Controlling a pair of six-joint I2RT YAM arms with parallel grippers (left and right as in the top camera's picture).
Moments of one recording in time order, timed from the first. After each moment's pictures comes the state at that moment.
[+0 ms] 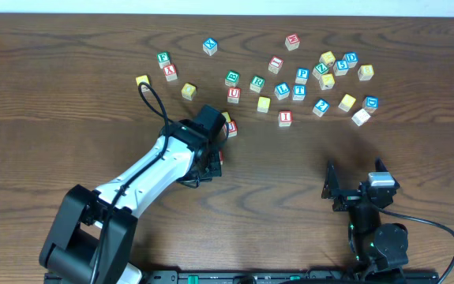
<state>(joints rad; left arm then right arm) -0.53 1.68 1.03 -0.84 0.08 -0.65 0.21 0.01 0.01 -0.06 0.15 0.06</state>
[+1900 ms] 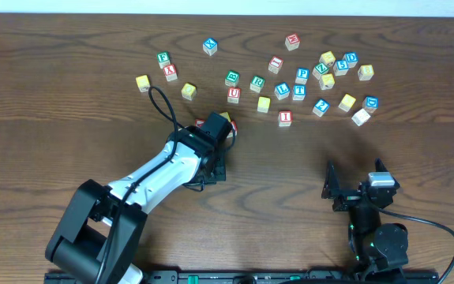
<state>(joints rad) -0.57 1.70 0.98 -0.73 0.05 -0.65 0.21 0.01 0.01 -0.06 0.15 0.06</state>
